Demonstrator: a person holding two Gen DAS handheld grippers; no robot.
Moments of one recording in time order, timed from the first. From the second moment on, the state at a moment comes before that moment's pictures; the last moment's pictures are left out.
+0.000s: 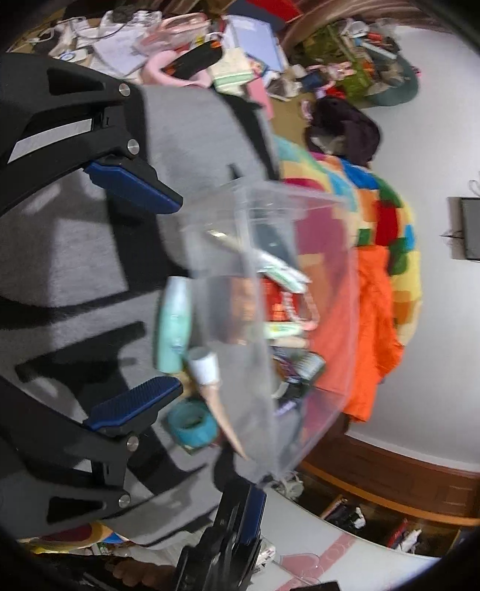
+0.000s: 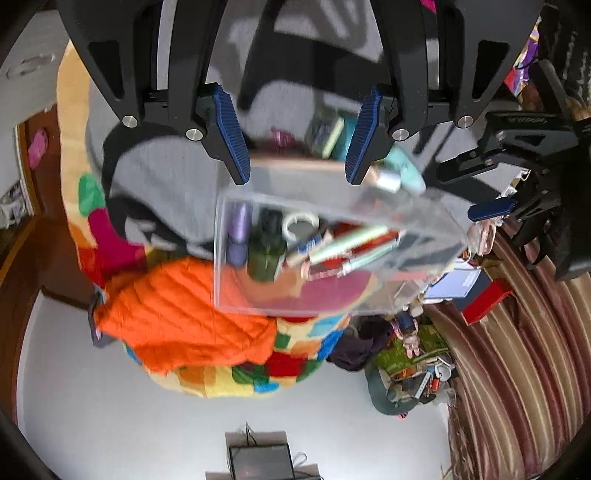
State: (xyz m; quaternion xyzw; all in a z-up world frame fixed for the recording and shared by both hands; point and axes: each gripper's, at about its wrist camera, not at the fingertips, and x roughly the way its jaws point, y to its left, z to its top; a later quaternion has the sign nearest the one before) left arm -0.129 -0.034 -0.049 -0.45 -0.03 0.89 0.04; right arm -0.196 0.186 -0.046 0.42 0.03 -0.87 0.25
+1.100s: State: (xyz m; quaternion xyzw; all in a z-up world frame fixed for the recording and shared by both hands) left arm -0.146 -0.017 -0.077 -0.49 0.00 0.87 0.08; right arm -0.193 0.185 -0.095 0.46 0.03 -0.85 0.26
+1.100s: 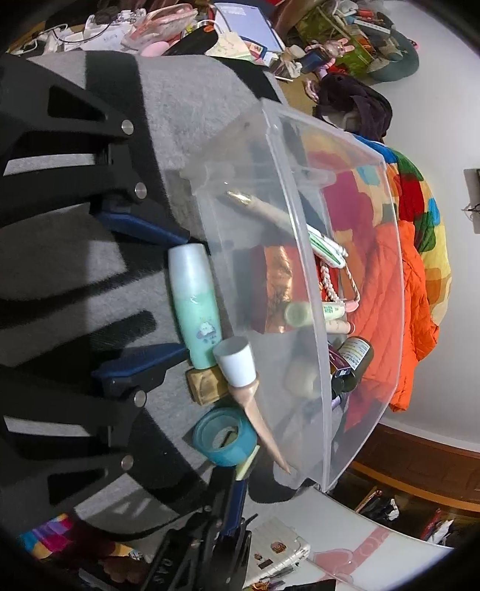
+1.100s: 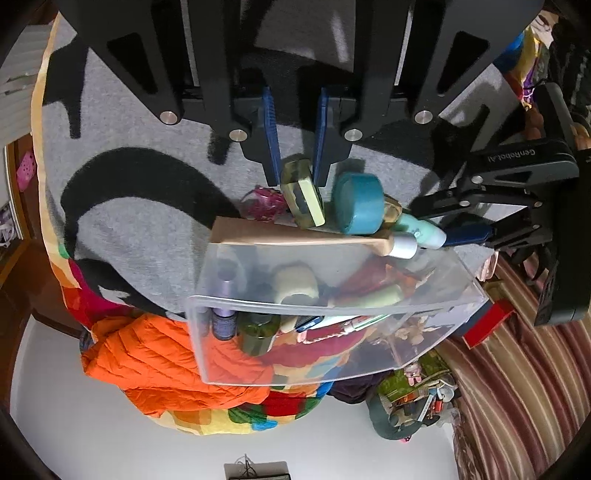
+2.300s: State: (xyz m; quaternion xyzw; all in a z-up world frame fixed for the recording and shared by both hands) left arm -0.140 0.002 -0.061 -0.48 0.05 0.86 0.16; right arm -0.201 0.179 -0.090 0.46 0.03 -0.84 0.28
